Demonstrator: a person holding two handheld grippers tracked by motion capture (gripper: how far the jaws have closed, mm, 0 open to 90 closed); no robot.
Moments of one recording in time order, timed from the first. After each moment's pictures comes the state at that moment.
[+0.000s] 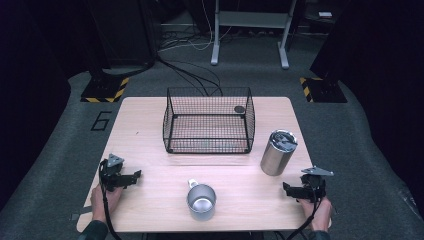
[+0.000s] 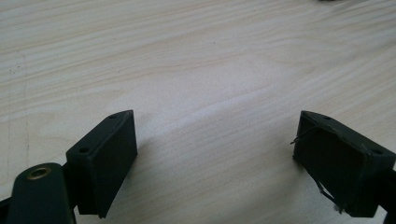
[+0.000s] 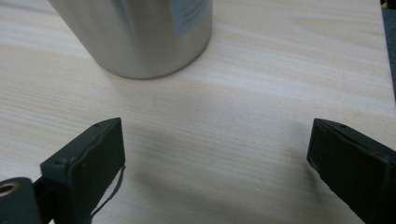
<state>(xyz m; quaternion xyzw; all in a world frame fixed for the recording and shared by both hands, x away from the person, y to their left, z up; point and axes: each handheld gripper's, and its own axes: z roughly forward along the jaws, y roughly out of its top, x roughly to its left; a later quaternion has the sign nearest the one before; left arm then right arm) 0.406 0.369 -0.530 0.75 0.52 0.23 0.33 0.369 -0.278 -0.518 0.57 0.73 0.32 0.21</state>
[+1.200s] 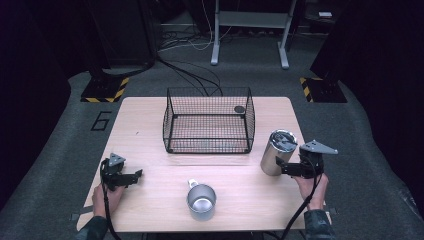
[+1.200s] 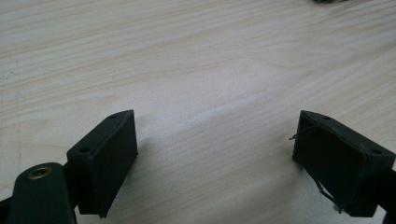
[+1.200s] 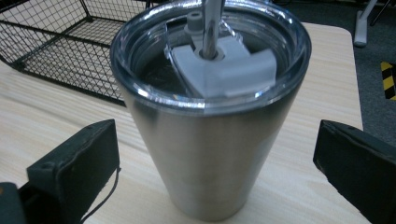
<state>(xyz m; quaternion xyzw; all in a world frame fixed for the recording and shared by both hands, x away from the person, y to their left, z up) 0.408 0.366 -0.530 0.76 0.51 0.23 0.33 0.396 -0.245 -0.427 0.49 0.72 0.42 0.25</state>
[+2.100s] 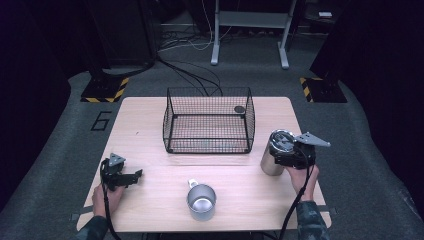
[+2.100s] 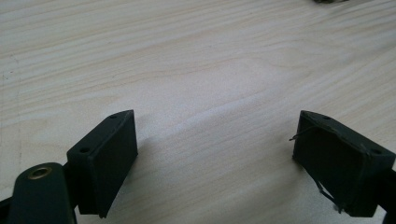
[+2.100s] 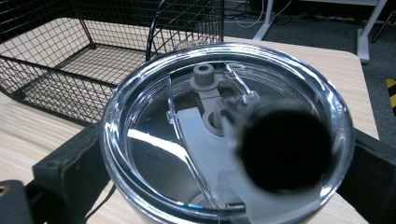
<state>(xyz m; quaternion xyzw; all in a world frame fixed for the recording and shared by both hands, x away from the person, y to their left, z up) 0.408 0.366 -0.530 0.75 0.51 0.23 0.33 0.421 -0.231 -0.429 0.49 0.70 0.45 0.26</state>
